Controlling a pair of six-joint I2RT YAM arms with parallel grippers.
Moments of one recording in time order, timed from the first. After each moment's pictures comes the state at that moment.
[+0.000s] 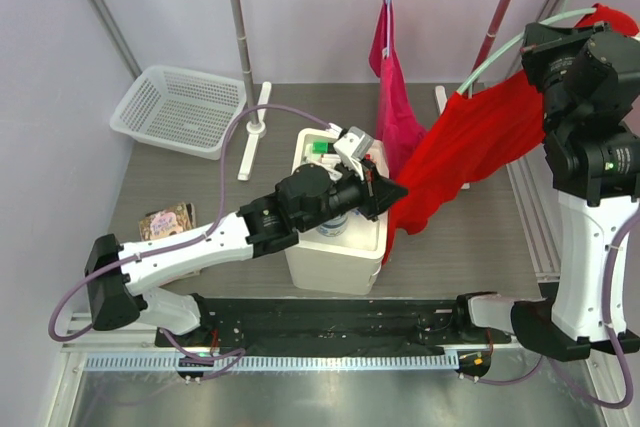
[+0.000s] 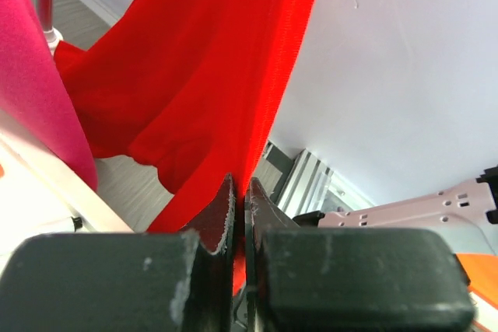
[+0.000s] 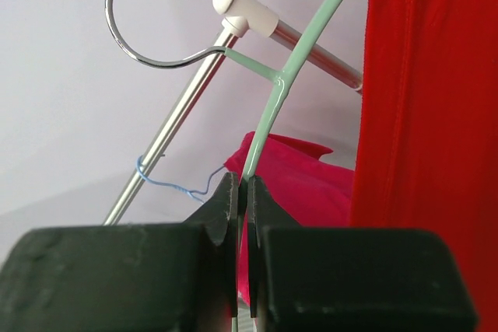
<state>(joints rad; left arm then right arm) -1.16 1.37 1.20 0.15 -0.05 -0.51 0.10 1.24 2.03 -0.74 0.42 0.95</state>
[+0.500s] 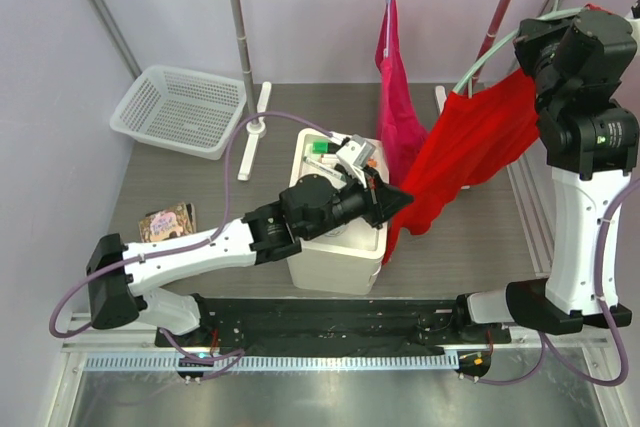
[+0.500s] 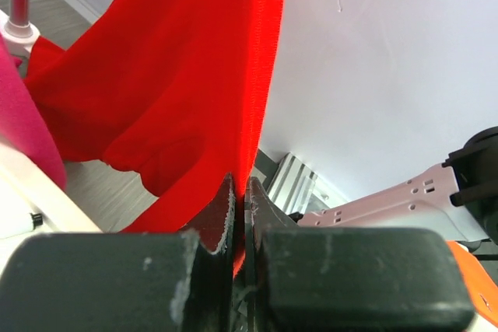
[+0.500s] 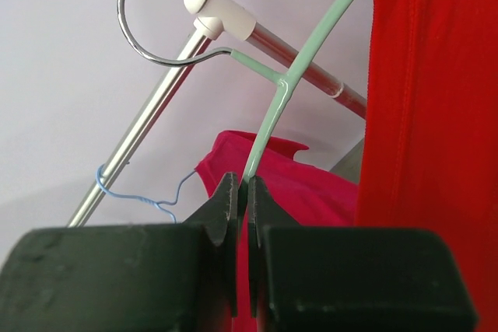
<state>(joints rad) -1.21 1.37 1.15 0.22 -0.09 -0.55 0.10 1.36 2.16 -0.82 0.44 0.89</state>
